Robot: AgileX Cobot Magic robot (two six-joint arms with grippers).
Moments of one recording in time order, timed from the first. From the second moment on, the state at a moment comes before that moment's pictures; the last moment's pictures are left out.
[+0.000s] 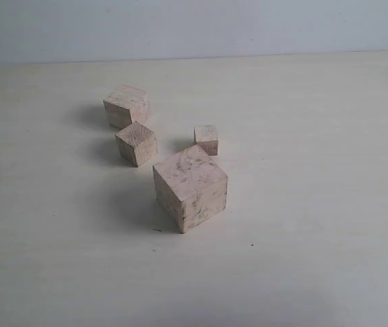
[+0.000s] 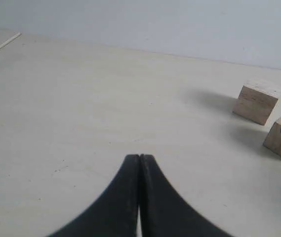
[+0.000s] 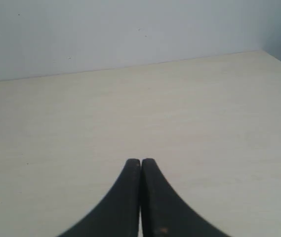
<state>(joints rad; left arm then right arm) 0.06 0.01 0.00 -0.06 0.37 -0.03 0.02 0.01 0.00 0.16 0.35 -0.08</state>
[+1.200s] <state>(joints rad) 0.06 0.01 0.00 -0.06 0.37 -0.03 0.02 0.01 0.00 0.37 -0.15 -0.08</state>
